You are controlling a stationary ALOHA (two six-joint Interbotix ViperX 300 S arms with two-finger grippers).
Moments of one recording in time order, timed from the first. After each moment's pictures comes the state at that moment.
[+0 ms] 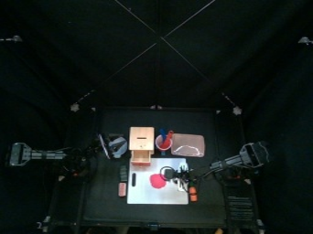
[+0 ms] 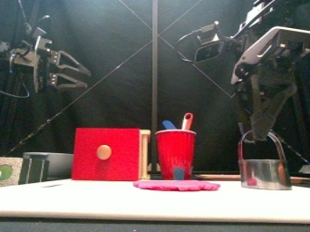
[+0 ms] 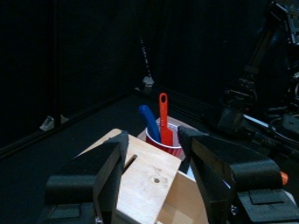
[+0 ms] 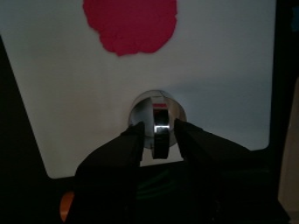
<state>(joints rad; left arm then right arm) 0.16 -0.71 1.31 -0.50 -0.71 0.17 0.23 -0.08 0.62 -0.20 0.71 0.47</state>
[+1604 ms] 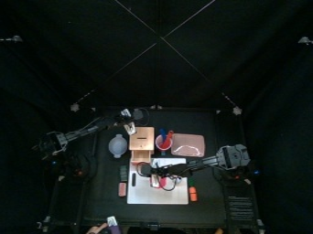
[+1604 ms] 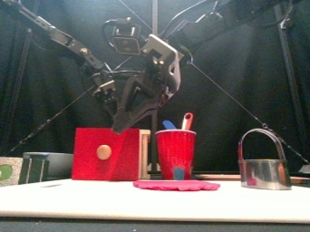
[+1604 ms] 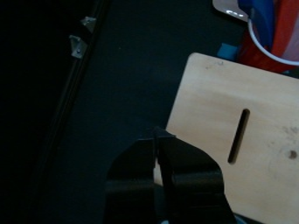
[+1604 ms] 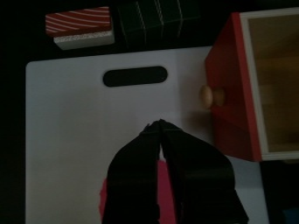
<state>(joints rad) 0.61 -0.10 0.44 -0.08 0.58 0.38 0.10 0.26 0.28 -0.34 0.28 0.47</state>
